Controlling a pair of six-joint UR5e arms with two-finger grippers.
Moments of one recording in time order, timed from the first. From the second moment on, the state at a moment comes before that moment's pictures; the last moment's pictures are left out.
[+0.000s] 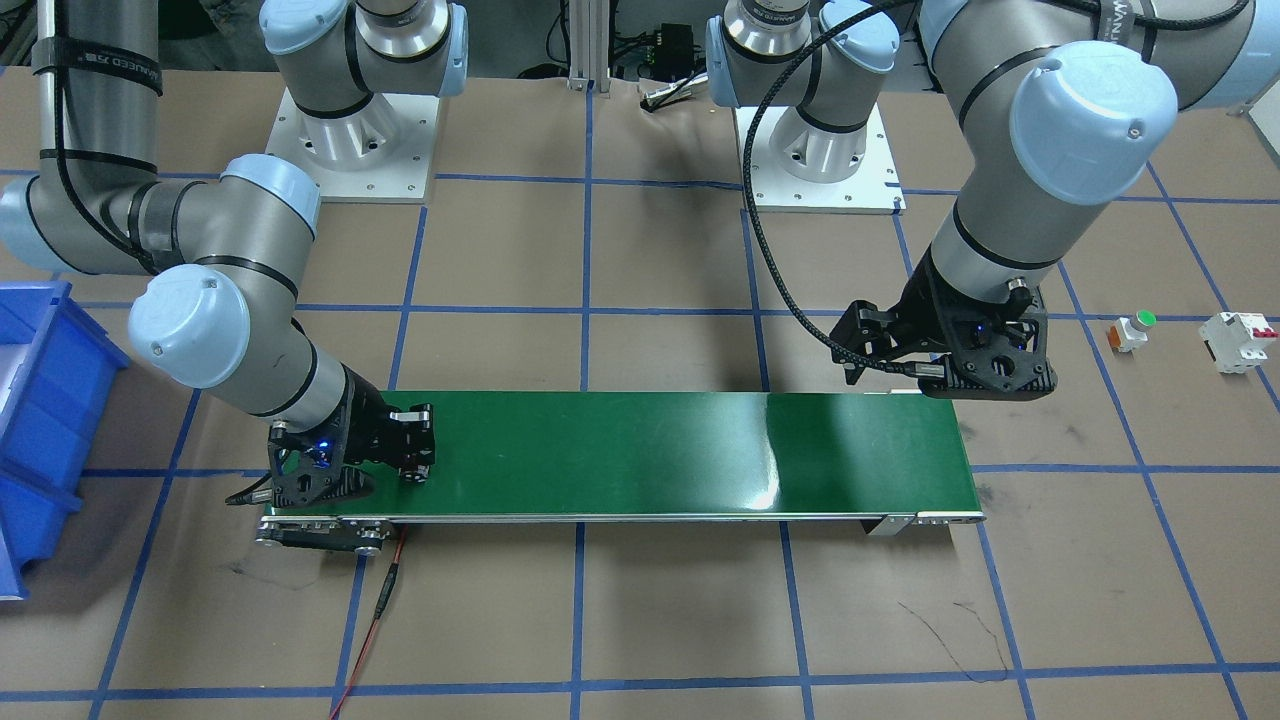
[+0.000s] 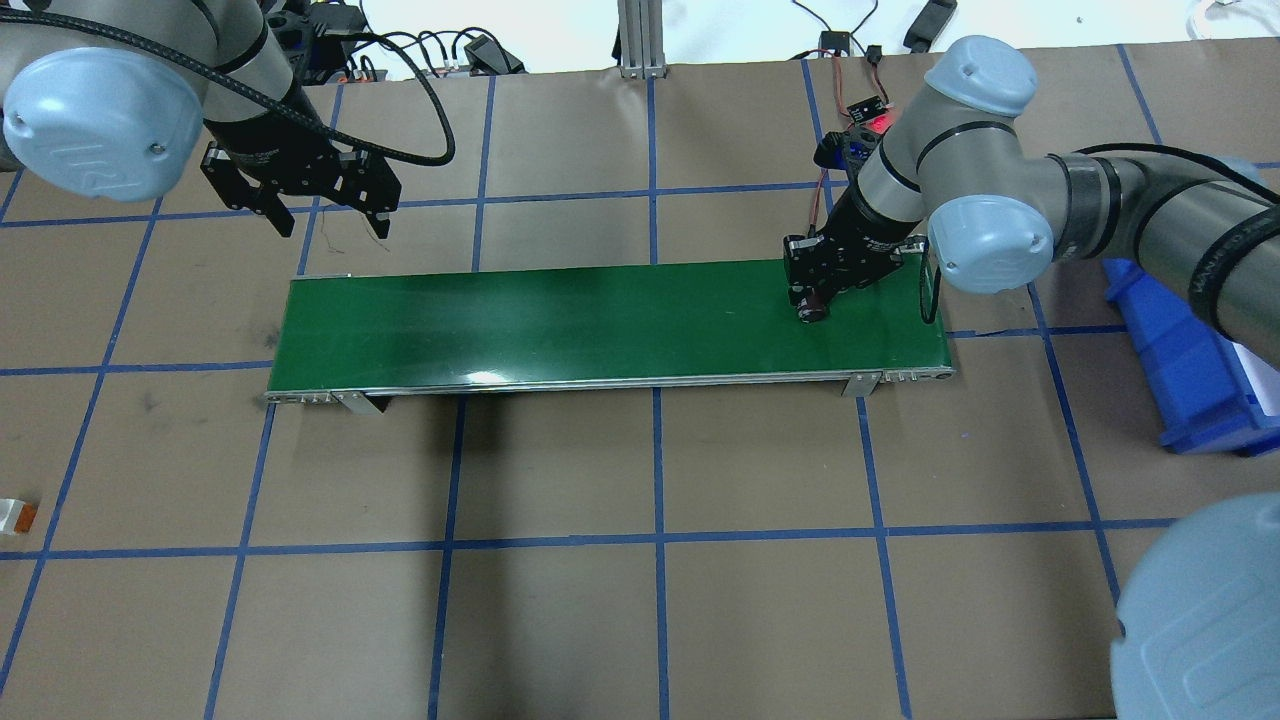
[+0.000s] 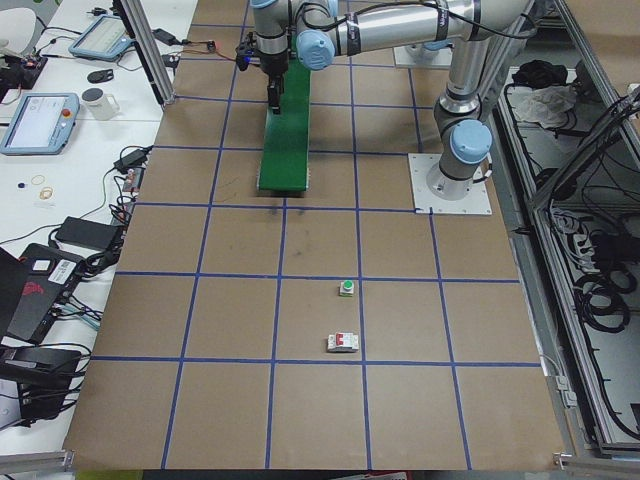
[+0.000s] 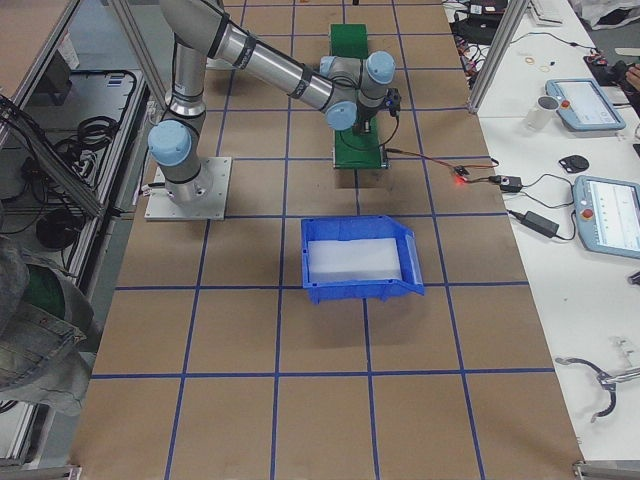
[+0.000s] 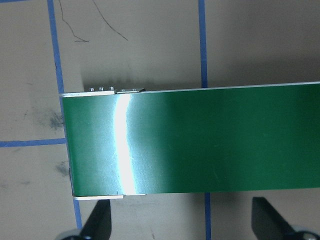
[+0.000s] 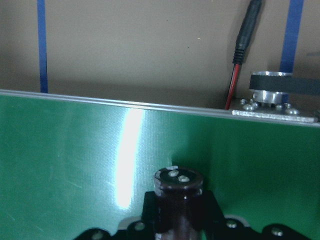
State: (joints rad) left arm -1.51 -1.74 -1.56 -1.43 1.62 0.11; right arm 1.53 -1.22 1.78 -2.08 -1.28 -0.12
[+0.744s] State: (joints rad) left arm -1.51 -1.74 -1.56 -1.42 1.62 0.11; right arm 1.49 -1.37 1.69 -1.95 -1.49 -0.12
